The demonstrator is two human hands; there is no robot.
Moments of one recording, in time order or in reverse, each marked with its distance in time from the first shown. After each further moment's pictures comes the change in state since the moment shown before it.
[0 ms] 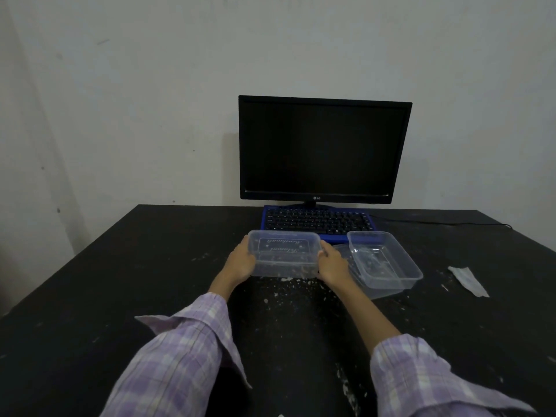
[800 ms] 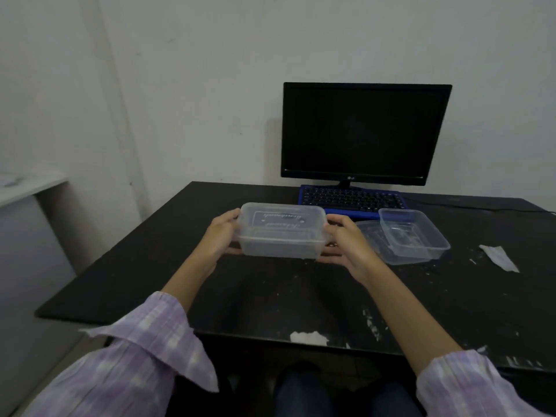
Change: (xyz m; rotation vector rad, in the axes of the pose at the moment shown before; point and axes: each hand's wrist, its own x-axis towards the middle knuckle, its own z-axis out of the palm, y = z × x) left_hand -0.149 0.004 -0.083 -0.405 0.199 -0.039; right_hand -0.134 -0.053 -0.002 0.471 -0.273 -0.052
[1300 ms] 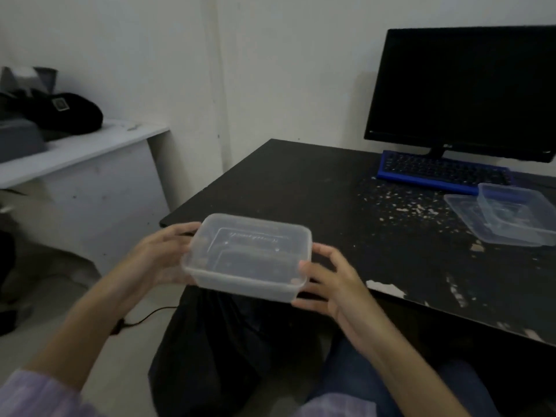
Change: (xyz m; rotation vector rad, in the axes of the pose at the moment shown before) left_hand -0.205 -0.045 -0.154 -0.081 0.149 -0.168; right_hand -0.147 0.065 0.109 0.181 -0.437 0.169
